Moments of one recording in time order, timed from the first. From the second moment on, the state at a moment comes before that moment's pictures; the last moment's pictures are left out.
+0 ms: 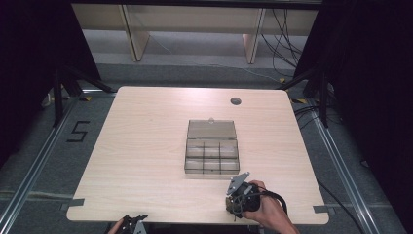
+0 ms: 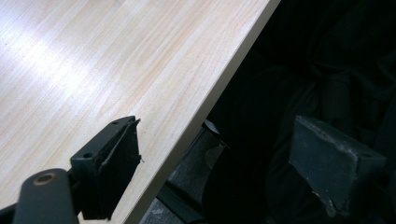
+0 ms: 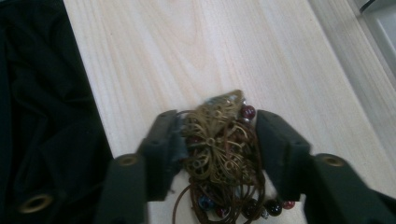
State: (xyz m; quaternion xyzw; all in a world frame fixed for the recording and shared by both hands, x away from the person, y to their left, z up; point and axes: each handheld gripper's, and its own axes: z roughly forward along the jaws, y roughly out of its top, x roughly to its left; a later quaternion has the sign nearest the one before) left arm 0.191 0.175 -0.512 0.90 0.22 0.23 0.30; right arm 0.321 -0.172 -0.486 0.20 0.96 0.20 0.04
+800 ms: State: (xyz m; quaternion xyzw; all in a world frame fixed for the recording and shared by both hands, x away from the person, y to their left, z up) left arm 0.192 0.174 -0.512 0.90 0.23 0.23 0.31; right arm 0.325 -0.157 -0.440 0.19 0.95 0.22 0.07
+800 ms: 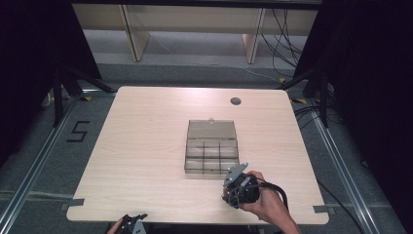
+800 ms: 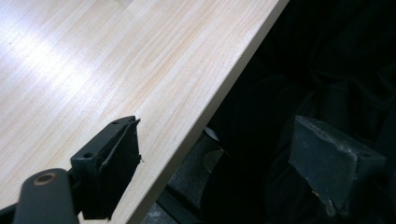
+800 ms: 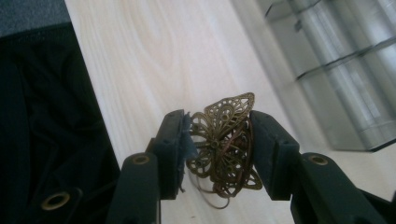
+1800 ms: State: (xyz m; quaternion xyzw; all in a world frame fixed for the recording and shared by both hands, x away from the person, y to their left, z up) left arm 0.191 0.177 -0.511 0.90 0.22 0.22 0.31; right arm 0.405 -0.065 -0.375 0.17 0.96 0.20 0.08
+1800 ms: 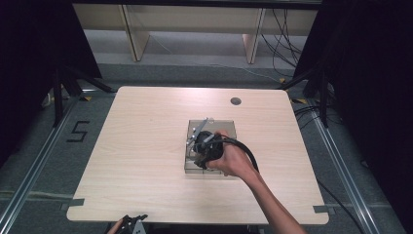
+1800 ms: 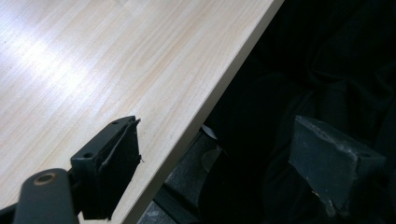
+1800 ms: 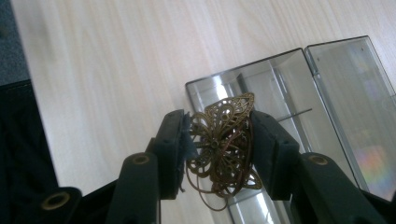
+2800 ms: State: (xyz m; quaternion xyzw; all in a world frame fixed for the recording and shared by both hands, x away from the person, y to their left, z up) left arm 0.189 0.177 -0.511 0.89 0.22 0.23 0.32; right arm 0.453 -0.032 -0.447 0.22 0.96 0.15 0.02
